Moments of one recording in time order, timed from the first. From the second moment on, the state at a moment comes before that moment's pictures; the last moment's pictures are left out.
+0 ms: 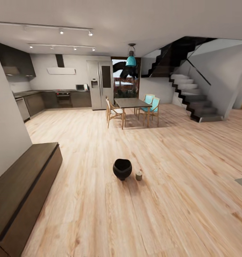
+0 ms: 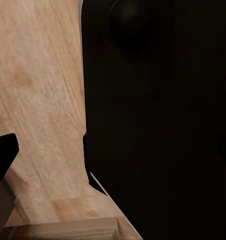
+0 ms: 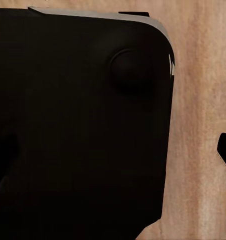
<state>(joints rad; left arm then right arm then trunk) 0.01 0.03 0.00 -0.02 0.00 0.00 0.00 -0.02 0.01 0.00 0.00 0.01 -0.09 0.00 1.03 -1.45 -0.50</state>
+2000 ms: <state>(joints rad) 0.01 -0.01 0.01 -0.02 0.01 -0.05 0.00 -0.02 0.01 0.00 0.01 0.01 -0.09 0.00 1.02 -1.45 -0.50</state>
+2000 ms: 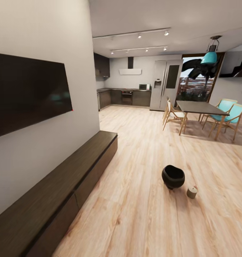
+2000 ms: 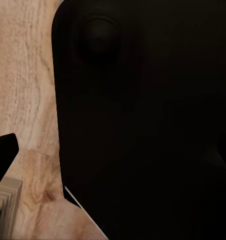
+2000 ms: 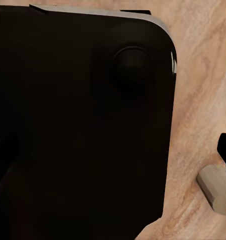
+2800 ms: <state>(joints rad) 0.01 -0.01 0.01 -0.02 0.01 -0.05 0.00 -0.02 0.03 0.00 0.00 0.01 -0.09 0.00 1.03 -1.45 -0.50</state>
